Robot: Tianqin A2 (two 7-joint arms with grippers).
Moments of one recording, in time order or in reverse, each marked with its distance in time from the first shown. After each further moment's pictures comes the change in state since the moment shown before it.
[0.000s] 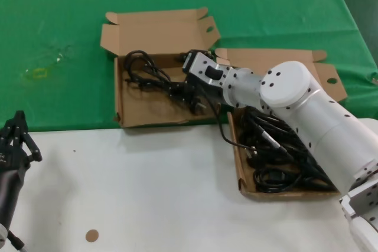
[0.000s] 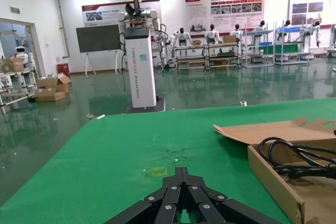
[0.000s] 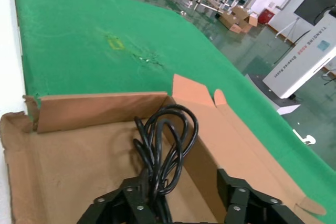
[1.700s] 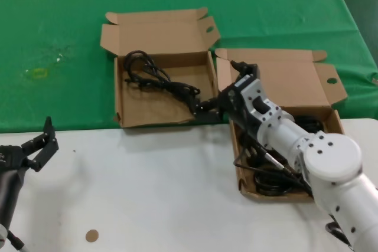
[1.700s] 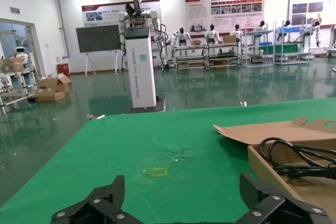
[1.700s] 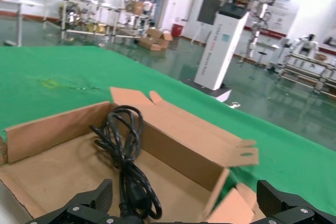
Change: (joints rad) left arm 0.000 0.000 0.000 0.000 0.000 0.000 0.000; right arm -0.439 0.099 0.192 0.468 0.201 0.199 0.077
